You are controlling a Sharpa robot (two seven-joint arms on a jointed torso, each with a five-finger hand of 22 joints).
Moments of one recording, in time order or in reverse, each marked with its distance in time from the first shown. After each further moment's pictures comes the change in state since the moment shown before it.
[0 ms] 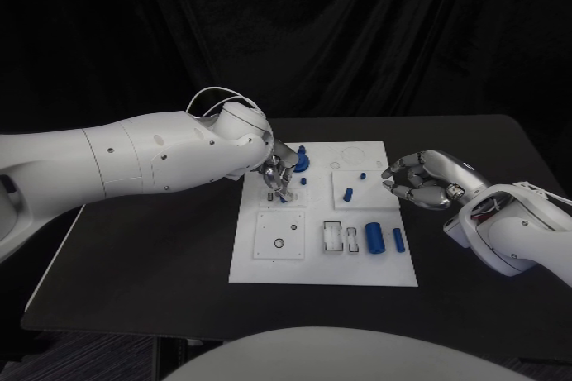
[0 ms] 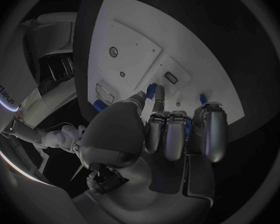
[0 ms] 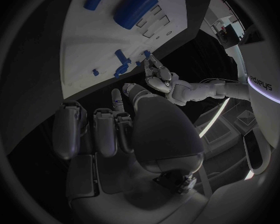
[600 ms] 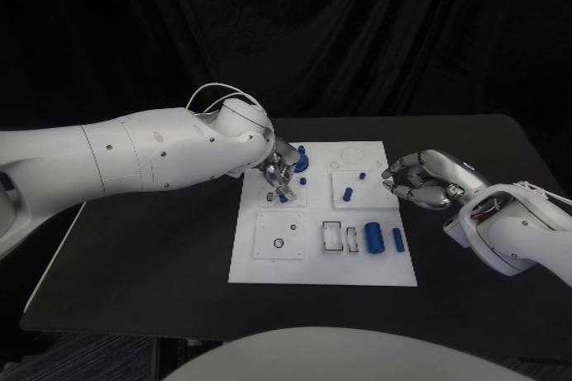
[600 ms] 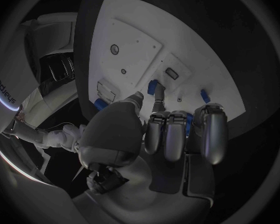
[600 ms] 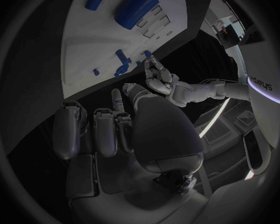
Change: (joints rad) left arm 0.013 0.004 0.000 0.004 -0.001 0.001 0.006; left_hand -0.041 -0.014 -0.025 0.034 -0.011 0.004 -0.004 0.031 0.016 0.000 -0.007 0.000 0.000 0.004 -0.004 0.000 0.000 0.000 0.004 -0.004 0.019 0.000; right arm 0.000 -0.002 0.000 0.000 -0.001 -0.002 0.000; right_hand 0.000 0.000 -0.003 -0.003 0.000 0.000 0.000 0.000 0.000 0.000 0.000 0.000 0.000 0.000 0.000 0.000 0.000 0.000 0.000 0.000 0.000 0.000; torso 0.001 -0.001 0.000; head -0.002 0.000
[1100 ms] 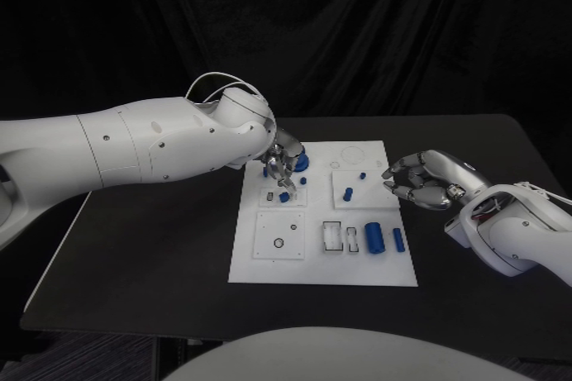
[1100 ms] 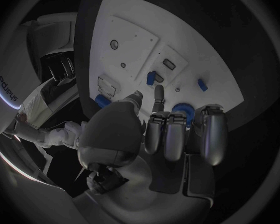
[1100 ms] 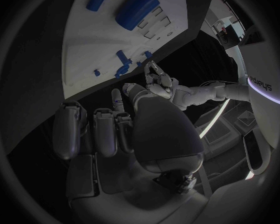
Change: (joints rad) left arm 0.030 0.003 0.000 -0.001 -0.003 -0.001 0.014; left_hand -0.010 -0.010 0.003 0.004 -0.017 0.000 0.000 0.019 0.011 0.000 0.000 0.000 0.000 0.000 0.000 0.000 0.000 0.000 0.000 0.000 0.017 0.000; right arm 0.000 -0.001 0.000 0.001 -0.004 0.002 -0.002; right_hand 0.000 0.000 0.000 0.000 -0.001 0.000 0.000 0.000 0.000 0.000 0.000 0.000 0.000 0.000 0.000 0.000 0.000 0.000 0.000 0.000 0.000 0.000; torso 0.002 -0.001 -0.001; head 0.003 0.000
